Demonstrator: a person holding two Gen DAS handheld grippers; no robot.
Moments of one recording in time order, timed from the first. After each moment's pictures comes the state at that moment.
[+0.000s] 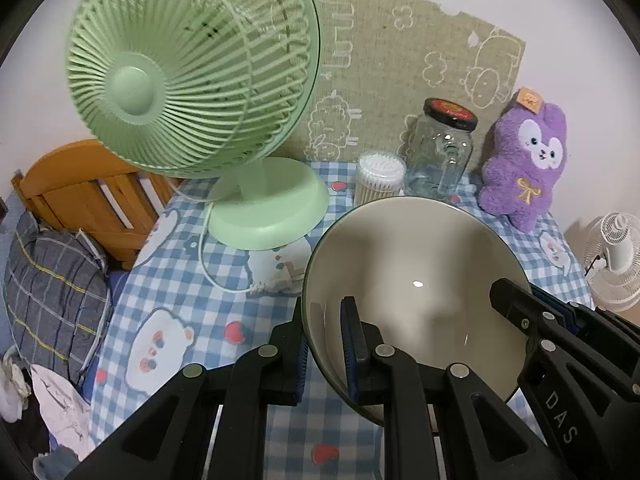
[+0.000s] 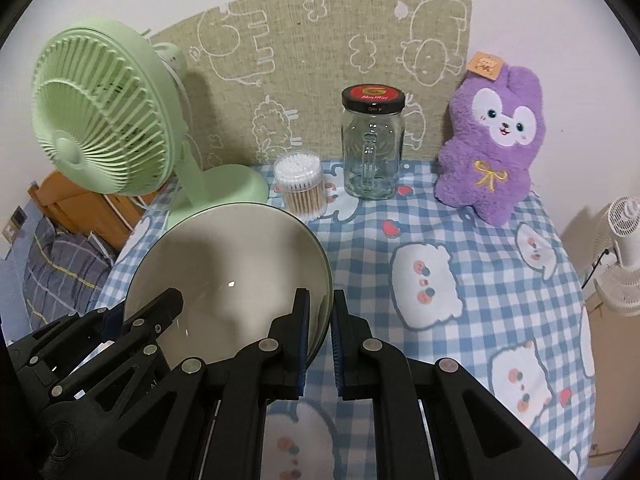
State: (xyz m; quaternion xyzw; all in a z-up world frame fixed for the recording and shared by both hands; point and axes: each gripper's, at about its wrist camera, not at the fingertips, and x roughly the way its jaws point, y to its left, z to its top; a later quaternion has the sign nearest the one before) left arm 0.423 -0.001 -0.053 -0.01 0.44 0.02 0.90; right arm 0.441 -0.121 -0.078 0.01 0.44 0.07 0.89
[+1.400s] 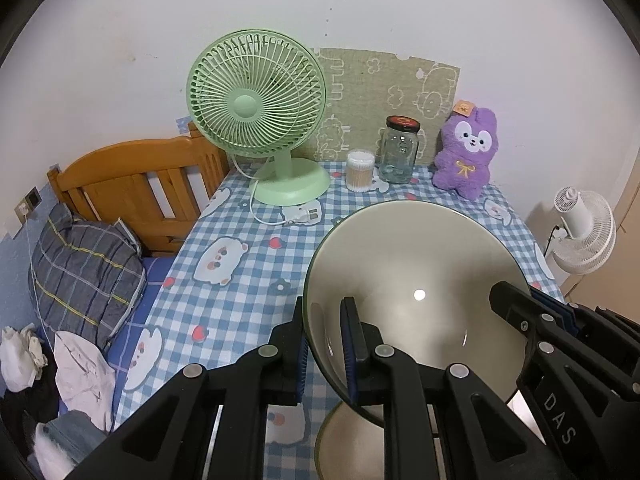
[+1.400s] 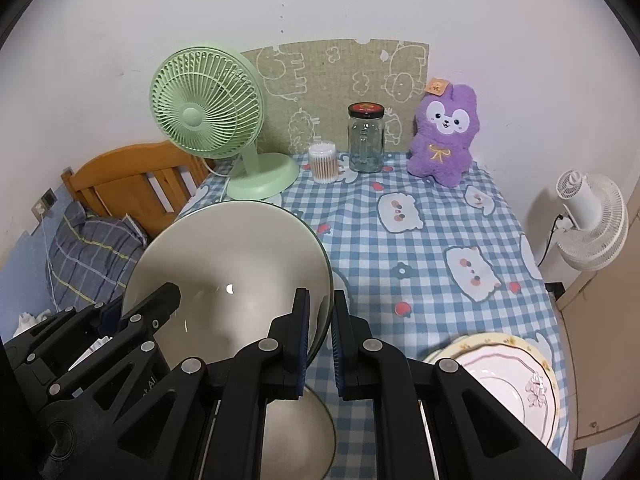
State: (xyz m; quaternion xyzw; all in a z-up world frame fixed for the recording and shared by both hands) left arm 0.219 -0.001 0.006 -0.01 0.40 0.02 0.92; right arm 0.230 -0.123 -0.015 0.00 0.41 0.08 0.91
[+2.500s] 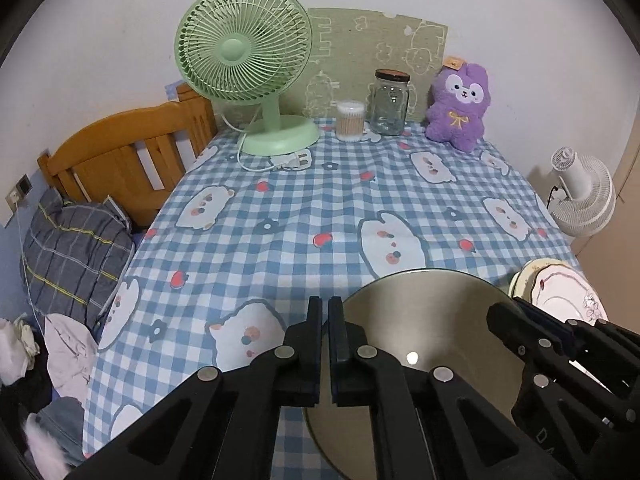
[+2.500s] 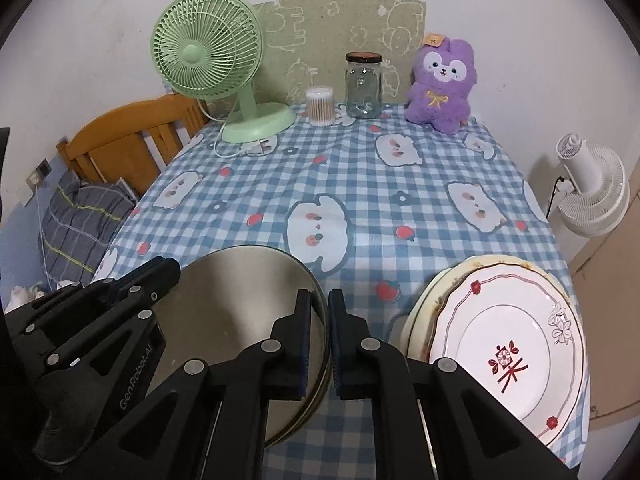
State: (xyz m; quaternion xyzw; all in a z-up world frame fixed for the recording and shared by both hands) left arm 0.194 -0.007 -0.058 0.00 0.43 0.00 0.90; right arm 0.188 -0.125 -0.080 -0.01 0.45 0.08 0.89
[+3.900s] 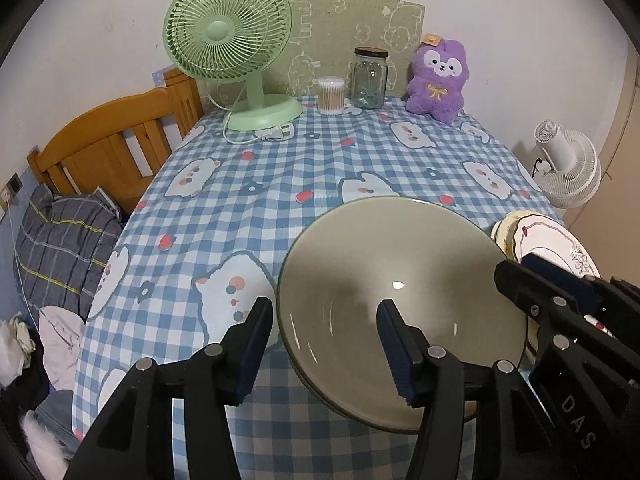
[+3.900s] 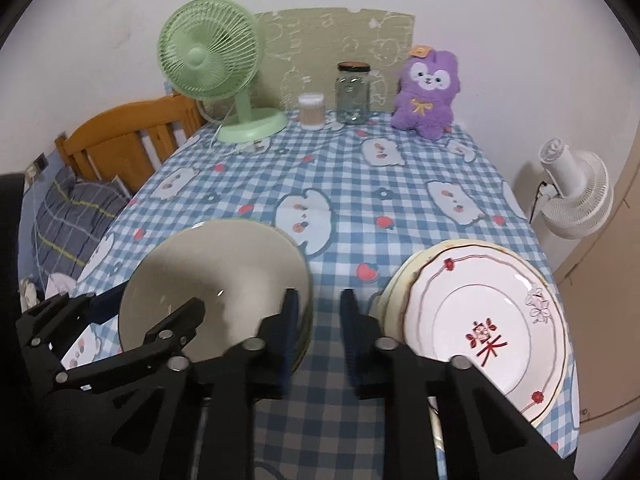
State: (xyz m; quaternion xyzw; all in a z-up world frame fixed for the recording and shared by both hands) left arm 0.159 -0.015 -0.075 0.01 0.45 -0.03 0.89; right arm 0.151 -0.133 -0.081 -0.03 0.42 0.06 0.90
